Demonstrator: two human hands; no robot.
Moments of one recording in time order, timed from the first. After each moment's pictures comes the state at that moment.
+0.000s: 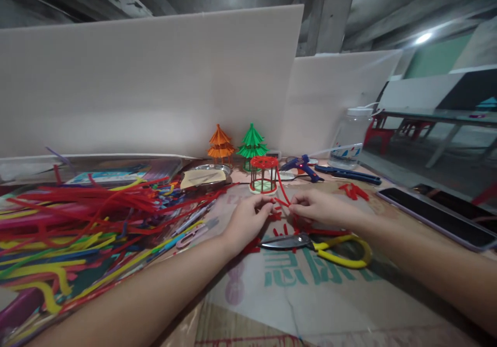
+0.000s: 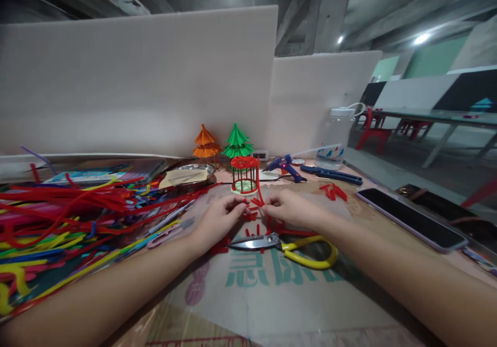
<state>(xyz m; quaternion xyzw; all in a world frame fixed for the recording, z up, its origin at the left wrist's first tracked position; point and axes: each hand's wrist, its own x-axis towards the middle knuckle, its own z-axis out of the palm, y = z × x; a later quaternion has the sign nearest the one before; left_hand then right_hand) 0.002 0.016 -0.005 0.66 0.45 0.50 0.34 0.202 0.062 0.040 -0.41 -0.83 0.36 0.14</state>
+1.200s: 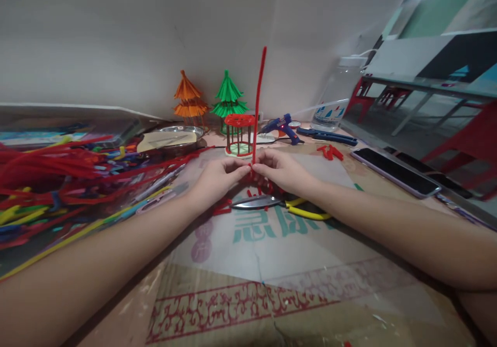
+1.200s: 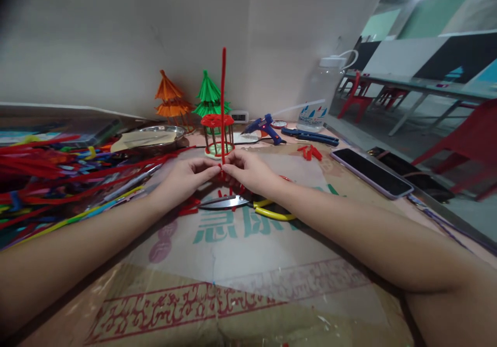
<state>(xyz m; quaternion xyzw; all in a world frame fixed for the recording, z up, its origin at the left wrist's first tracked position) -0.006 0.016 -0.001 0.64 0.49 0.46 0.37 0.173 0.057 0.009 -0.32 -0.73 0.50 0.33</state>
